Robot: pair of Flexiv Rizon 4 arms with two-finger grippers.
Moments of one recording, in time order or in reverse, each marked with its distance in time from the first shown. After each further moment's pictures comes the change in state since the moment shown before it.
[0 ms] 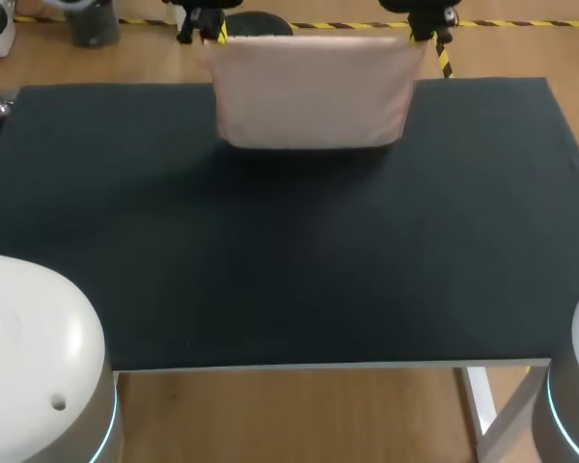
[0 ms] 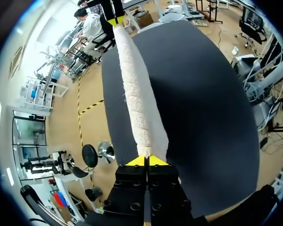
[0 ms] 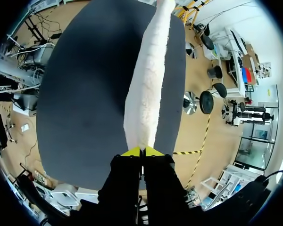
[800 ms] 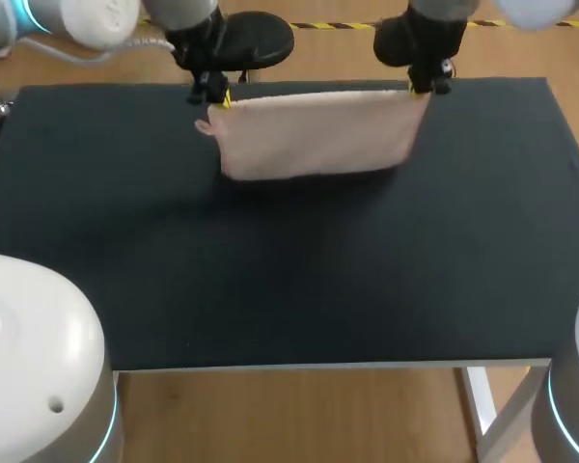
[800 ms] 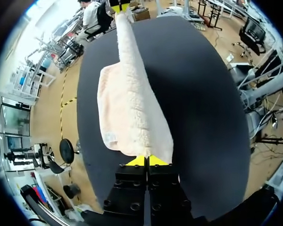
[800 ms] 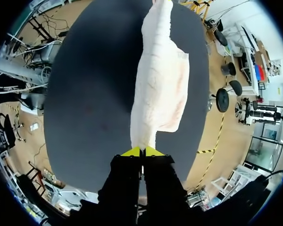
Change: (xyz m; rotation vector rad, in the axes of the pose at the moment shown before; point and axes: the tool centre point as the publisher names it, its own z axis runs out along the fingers) left arm 0.066 -0.001 0.078 -0.014 0.149 -0.112; right arm 0.065 0.004 0.052 0.036 0.121 -0.001
